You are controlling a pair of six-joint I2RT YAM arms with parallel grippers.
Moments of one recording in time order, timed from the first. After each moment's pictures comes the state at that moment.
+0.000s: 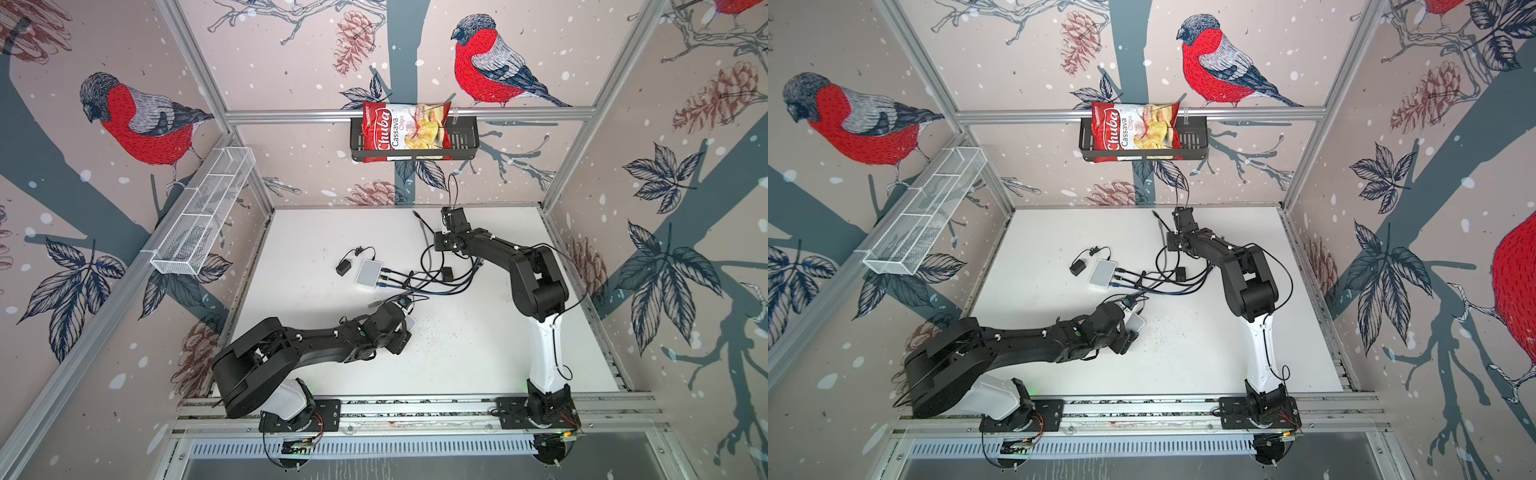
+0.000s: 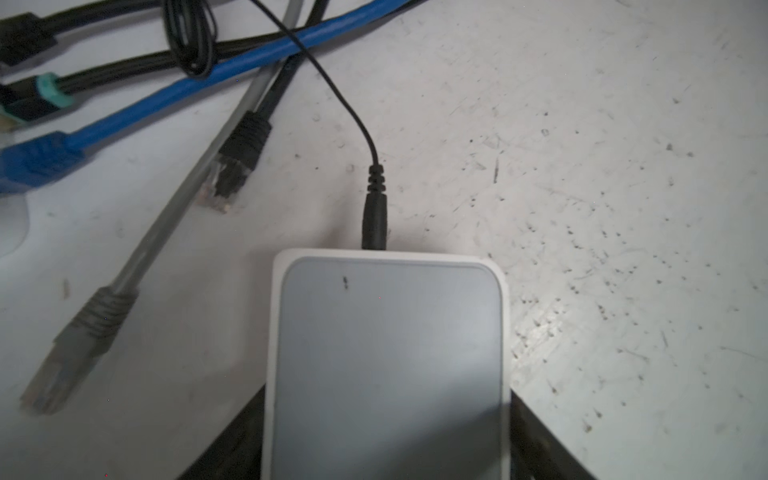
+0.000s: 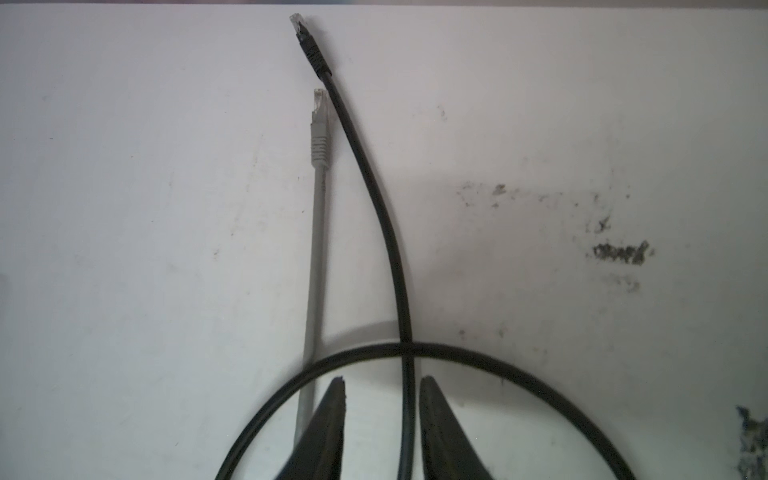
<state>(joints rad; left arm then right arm) -0.93 1.50 0.56 0.03 -0.07 -0.19 0.43 2.23 1.65 -0.26 0.05 0.18</state>
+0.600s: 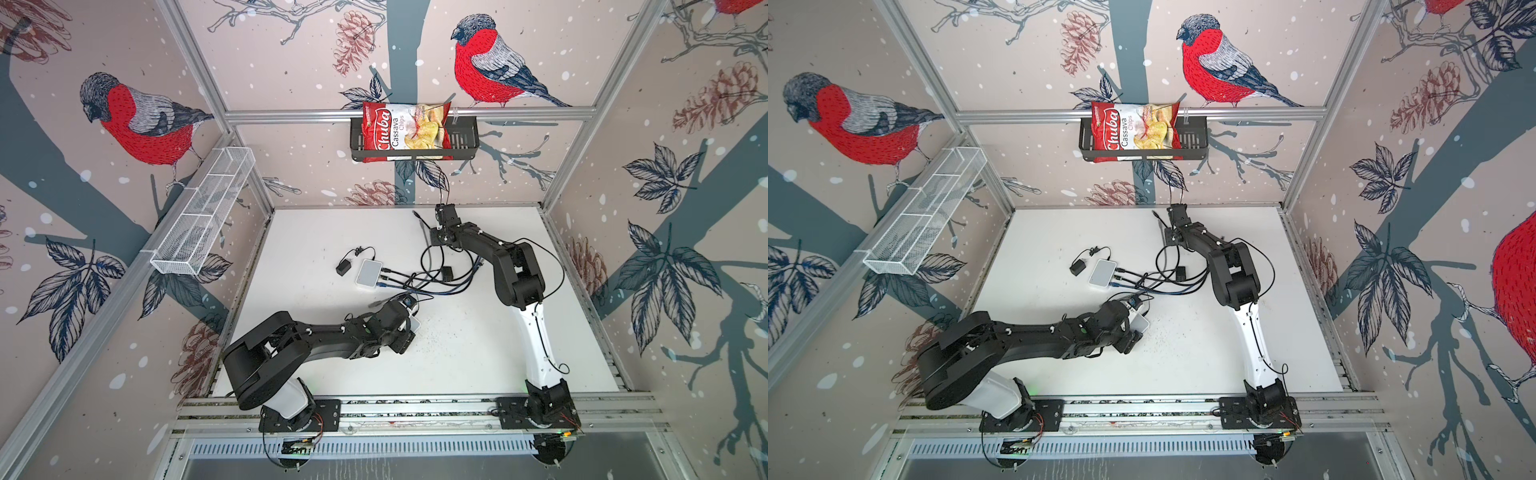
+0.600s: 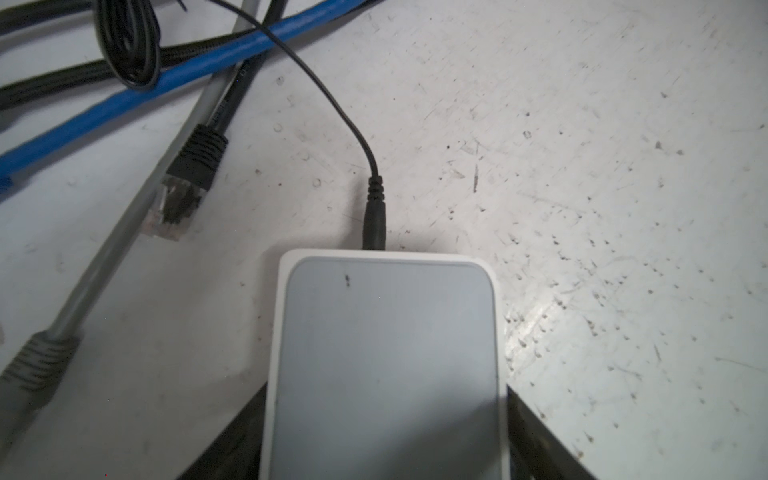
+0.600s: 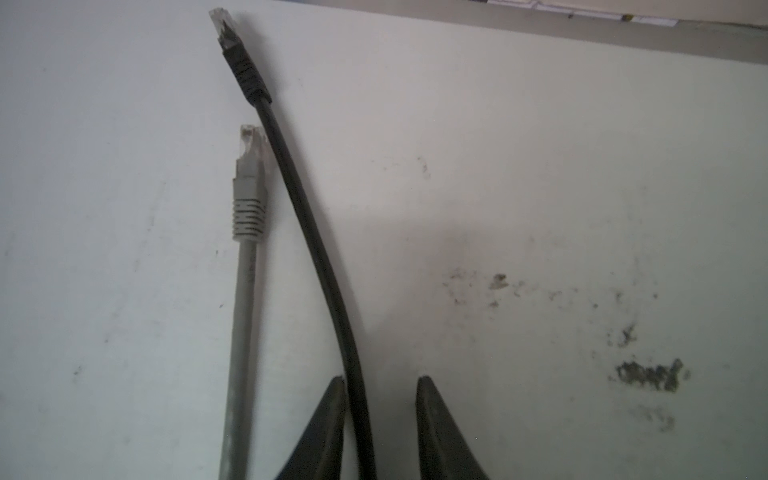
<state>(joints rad) -0.93 1.54 0.59 0.04 -0.05 -0.18 0.43 2.44 1.92 -0.35 0.14 0.12</state>
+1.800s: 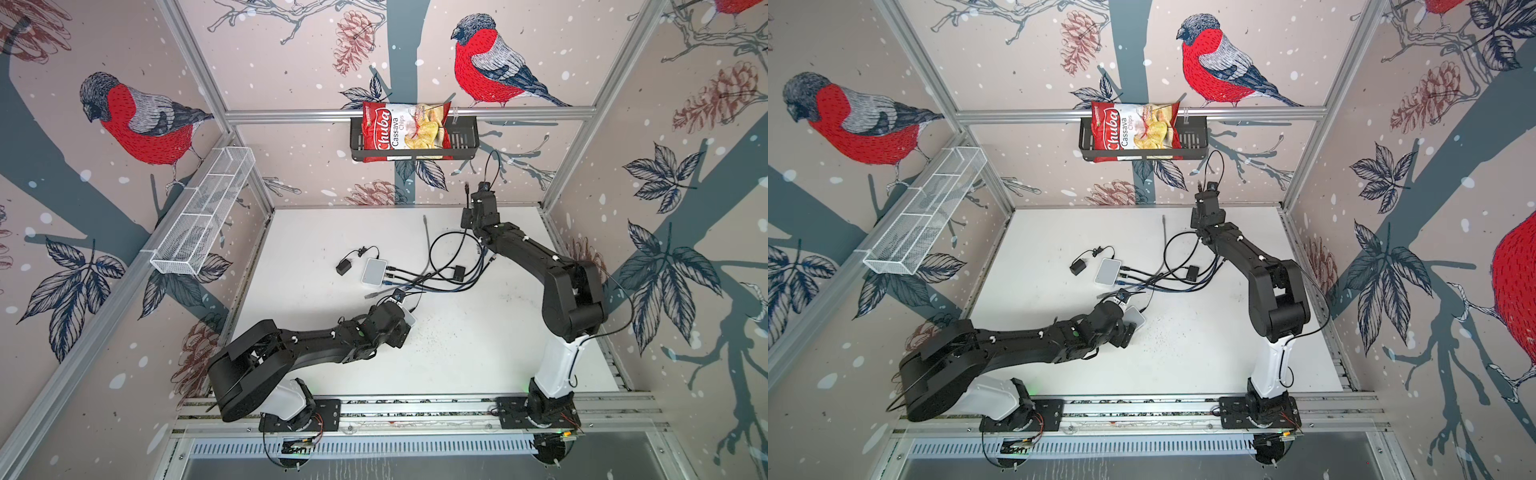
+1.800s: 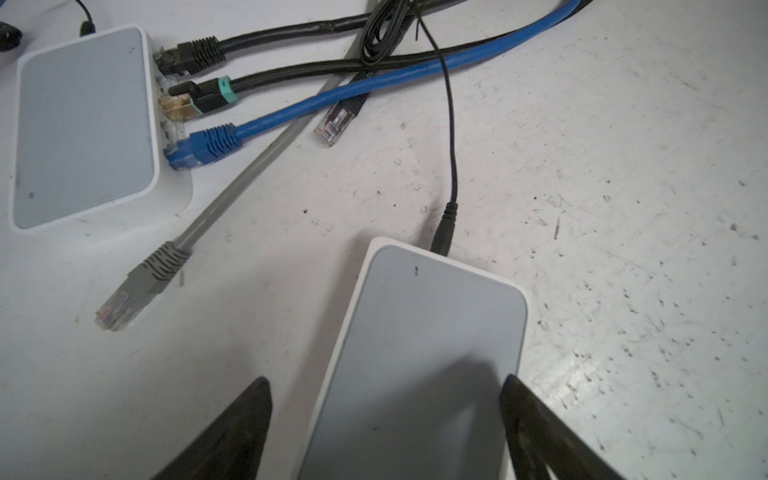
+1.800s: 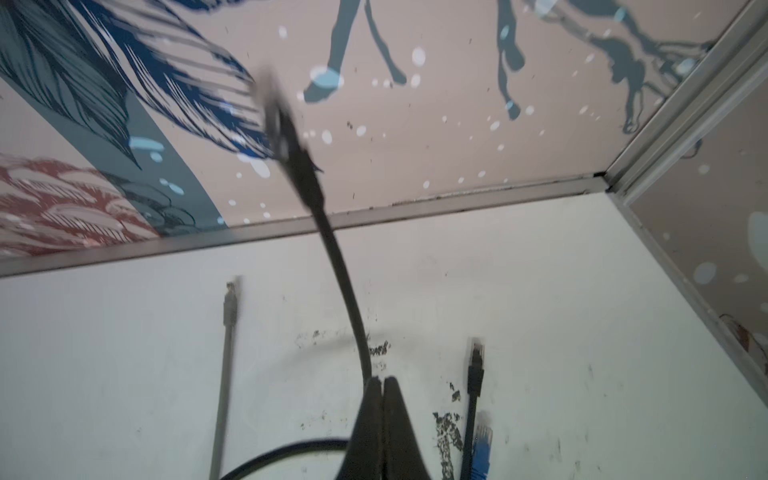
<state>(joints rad) -0.93 1.44 0.55 0.05 -0.26 -0.27 0.36 1.87 1.46 -0.08 0.36 0.20</state>
